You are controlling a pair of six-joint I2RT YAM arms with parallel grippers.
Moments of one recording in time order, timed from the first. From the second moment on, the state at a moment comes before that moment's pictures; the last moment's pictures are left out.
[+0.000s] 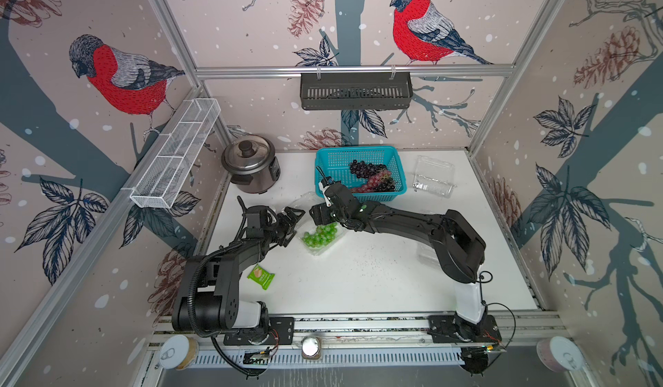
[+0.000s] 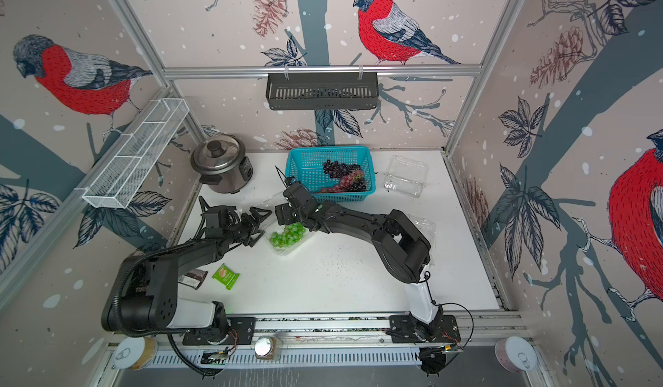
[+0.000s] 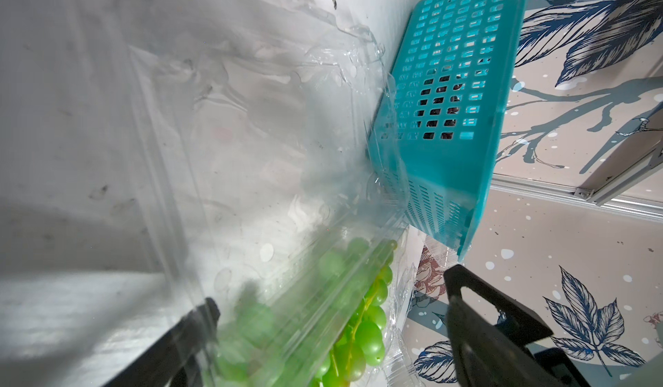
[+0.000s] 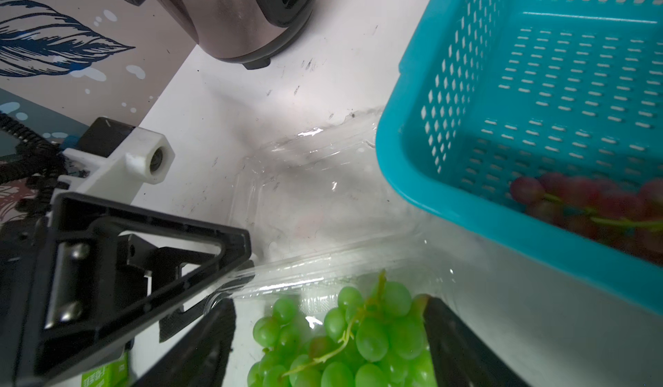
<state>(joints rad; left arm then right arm) 0.02 1.41 0.45 0.27 0.65 -1.05 0.95 1.99 1.45 -0.13 0.02 0.45</state>
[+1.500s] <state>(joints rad) 0.08 1.37 0.69 -0.24 0.41 -0.72 0.45 2.26 1.82 -0.46 0.11 0.36</state>
